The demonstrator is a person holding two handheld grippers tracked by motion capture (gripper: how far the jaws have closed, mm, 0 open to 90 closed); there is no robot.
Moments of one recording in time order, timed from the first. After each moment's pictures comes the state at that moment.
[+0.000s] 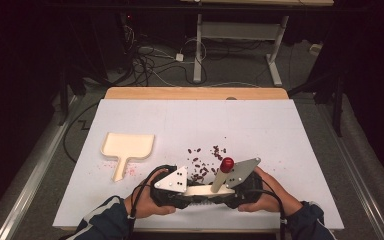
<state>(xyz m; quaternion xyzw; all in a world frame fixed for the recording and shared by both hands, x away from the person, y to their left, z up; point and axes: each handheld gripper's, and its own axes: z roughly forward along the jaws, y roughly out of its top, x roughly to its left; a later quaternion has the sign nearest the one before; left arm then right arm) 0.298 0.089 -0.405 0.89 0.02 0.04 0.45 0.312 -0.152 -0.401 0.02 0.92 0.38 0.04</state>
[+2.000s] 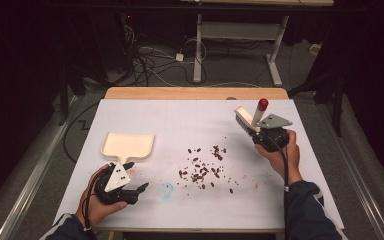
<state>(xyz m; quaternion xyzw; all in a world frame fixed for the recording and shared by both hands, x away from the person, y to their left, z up) 0.296 0.218 -0.454 0.86 0.27 0.24 0.36 0.432 -0.234 -0.412 0.35 0.81 0.34 0.34</state>
